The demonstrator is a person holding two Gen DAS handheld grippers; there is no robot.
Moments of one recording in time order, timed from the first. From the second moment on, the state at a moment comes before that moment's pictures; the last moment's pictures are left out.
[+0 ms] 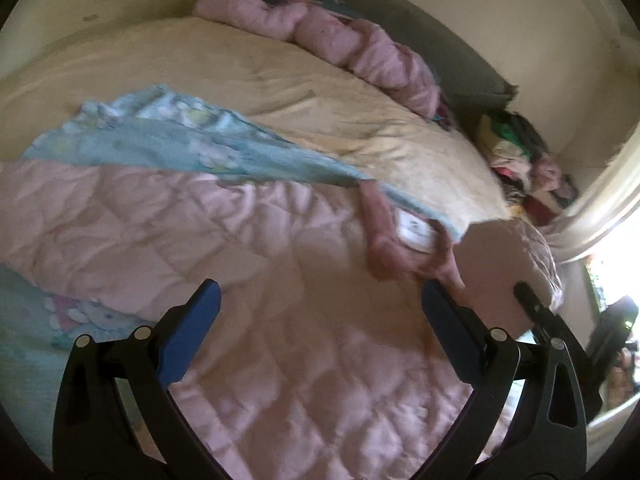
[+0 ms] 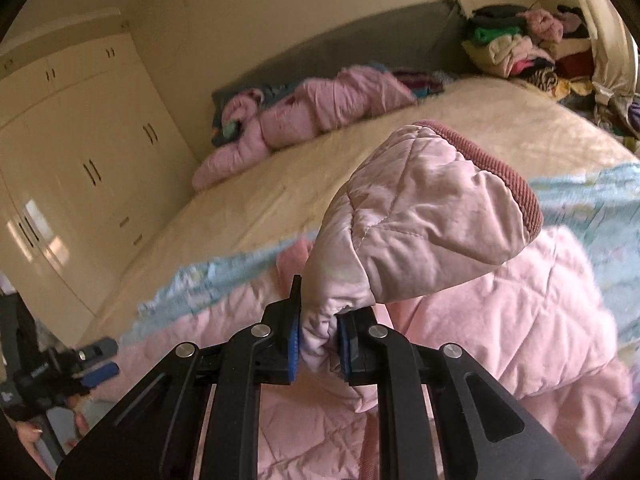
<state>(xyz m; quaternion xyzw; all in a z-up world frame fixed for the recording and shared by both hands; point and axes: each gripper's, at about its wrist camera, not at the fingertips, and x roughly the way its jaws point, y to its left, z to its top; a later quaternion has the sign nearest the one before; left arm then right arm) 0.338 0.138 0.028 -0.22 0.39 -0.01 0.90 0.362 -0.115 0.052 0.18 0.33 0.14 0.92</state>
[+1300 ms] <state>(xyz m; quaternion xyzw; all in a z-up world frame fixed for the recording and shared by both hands) 0.374 0.138 -0.069 -0.40 0.41 -0.15 0.81 0.302 0.025 -0.024 -0.03 0.42 0.27 0.86</state>
